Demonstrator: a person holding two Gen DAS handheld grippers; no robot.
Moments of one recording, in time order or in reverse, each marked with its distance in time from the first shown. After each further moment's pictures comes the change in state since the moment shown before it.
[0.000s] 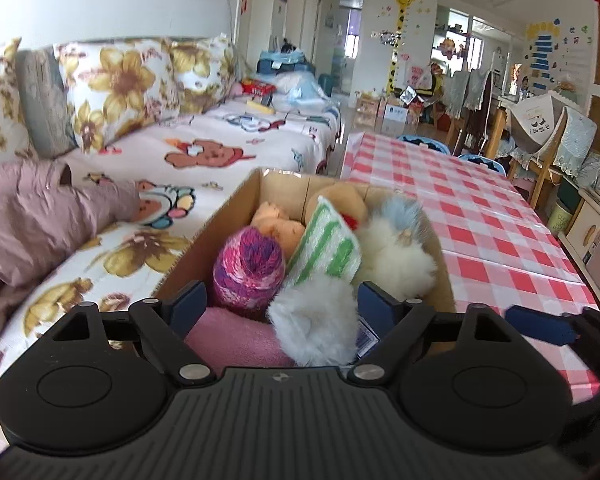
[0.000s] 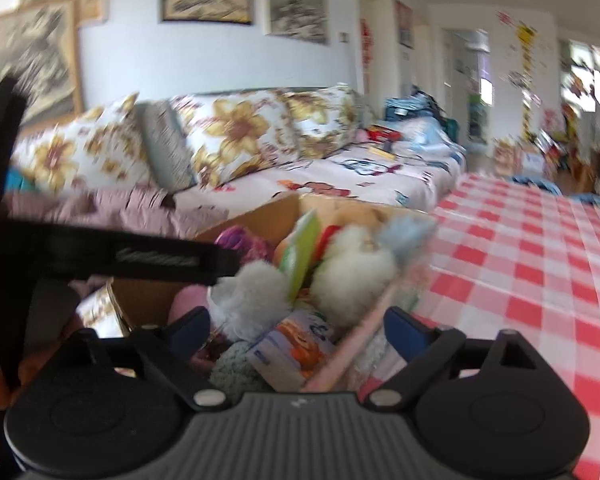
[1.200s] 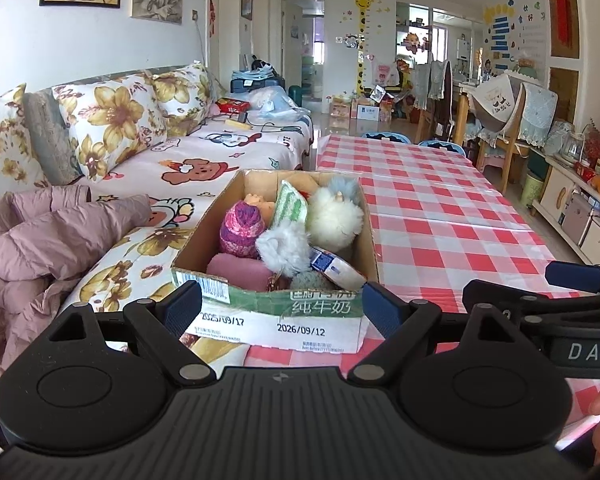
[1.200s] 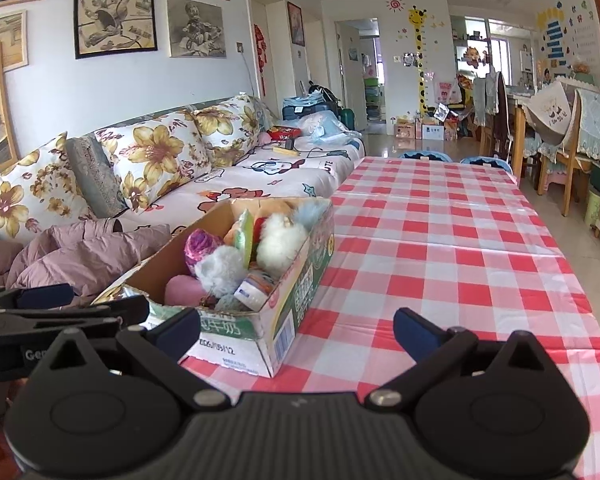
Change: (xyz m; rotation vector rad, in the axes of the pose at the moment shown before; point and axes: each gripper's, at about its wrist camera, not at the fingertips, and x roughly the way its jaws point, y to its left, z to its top) left arm -0.164 -0.021 -0.055 0.125 -0.036 -0.030; right arm -0.132 0.040 -0.020 0.145 -0.006 -0.265
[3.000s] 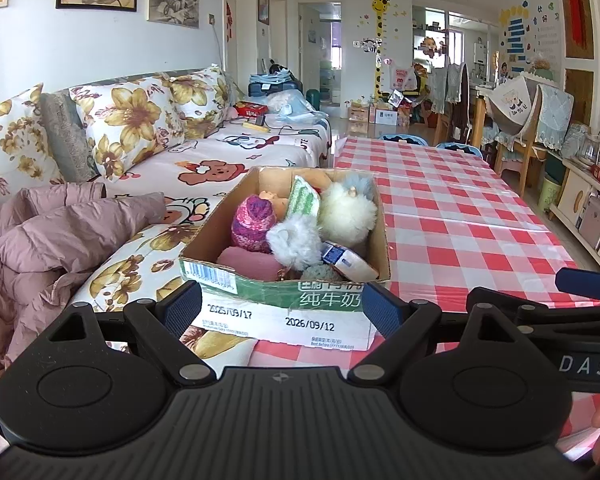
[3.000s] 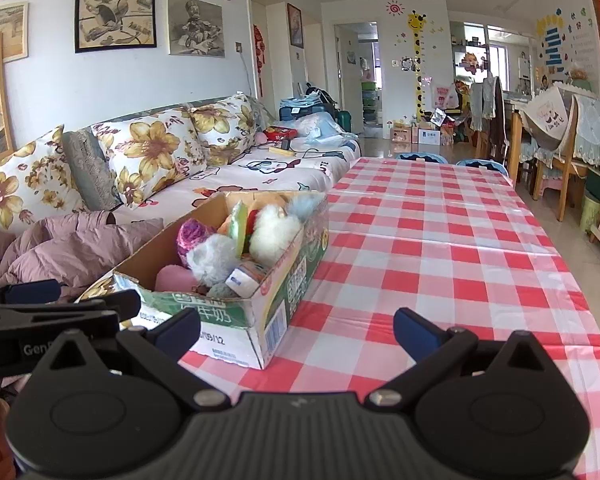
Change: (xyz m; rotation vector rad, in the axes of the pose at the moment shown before) left arm 0.004 -0.014 -0.011 -0.015 -0.018 0.067; right arm 0.009 -0.006 -0.018 -0.009 -0.009 -0.015
